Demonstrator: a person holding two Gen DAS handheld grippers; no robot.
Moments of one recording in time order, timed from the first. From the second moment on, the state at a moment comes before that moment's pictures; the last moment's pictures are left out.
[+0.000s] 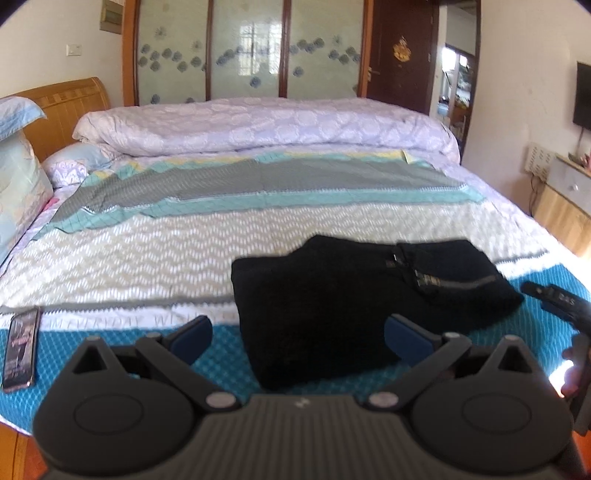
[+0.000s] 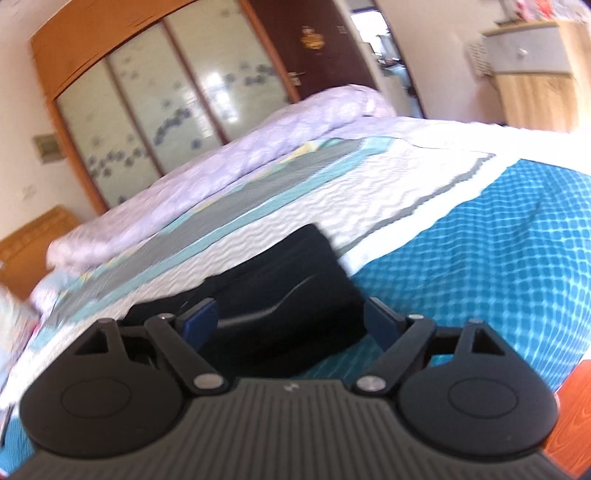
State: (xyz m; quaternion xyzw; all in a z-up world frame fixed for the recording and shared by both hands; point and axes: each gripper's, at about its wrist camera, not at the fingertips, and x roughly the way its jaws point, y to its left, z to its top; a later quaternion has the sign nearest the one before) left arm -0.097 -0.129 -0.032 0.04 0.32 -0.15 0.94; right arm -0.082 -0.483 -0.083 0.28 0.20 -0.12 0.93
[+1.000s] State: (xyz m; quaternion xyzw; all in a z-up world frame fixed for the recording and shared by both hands) left arm -0.006 -0.109 -0.063 -0.05 0.39 -0.11 0.91; right arm 0.003 -0.460 -0.037 0.33 0.22 0.02 0.92
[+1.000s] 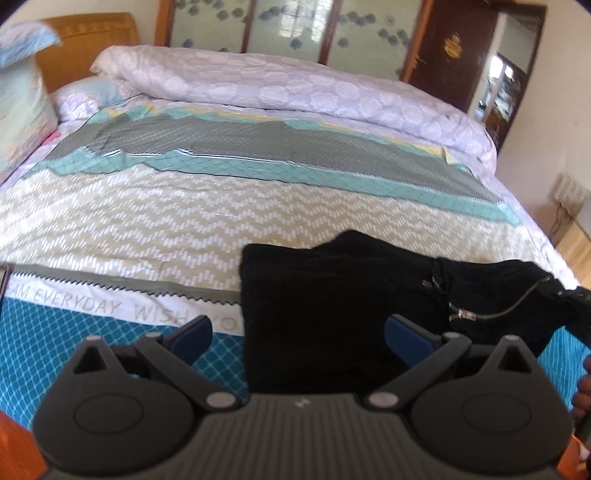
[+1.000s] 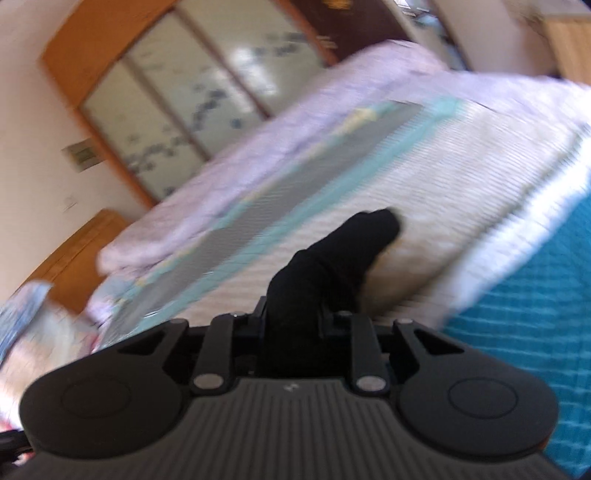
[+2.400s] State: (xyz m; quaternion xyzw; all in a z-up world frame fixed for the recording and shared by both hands) left arm 0.019 -0.086 -0.119 0.00 0.43 -0.06 0.90; right arm -0.001 -0.313 -0.086 0.26 0.38 0.20 0.87
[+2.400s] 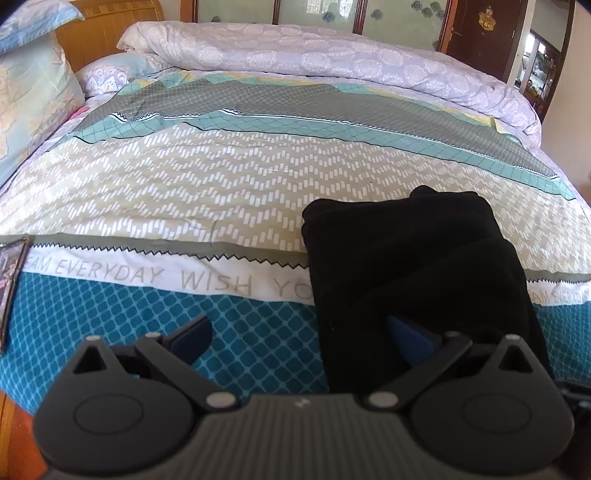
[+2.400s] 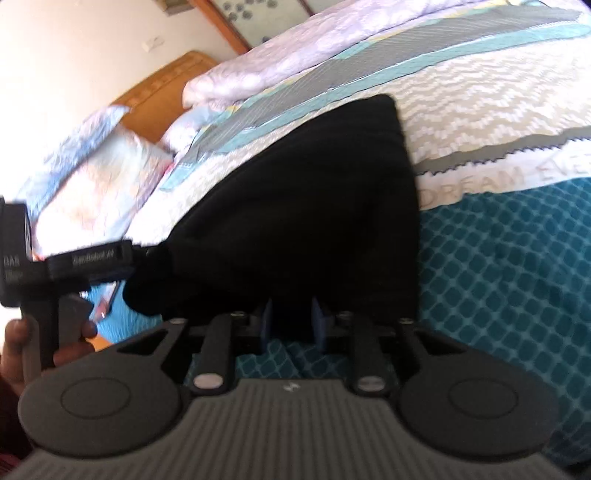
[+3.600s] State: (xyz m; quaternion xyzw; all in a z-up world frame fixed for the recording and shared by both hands) left arm -0.052 -0.081 -0.086 0.04 0.43 0.02 0.90; right arm -0.061 -0.315 -0.066 0.27 0.38 0.14 0.87
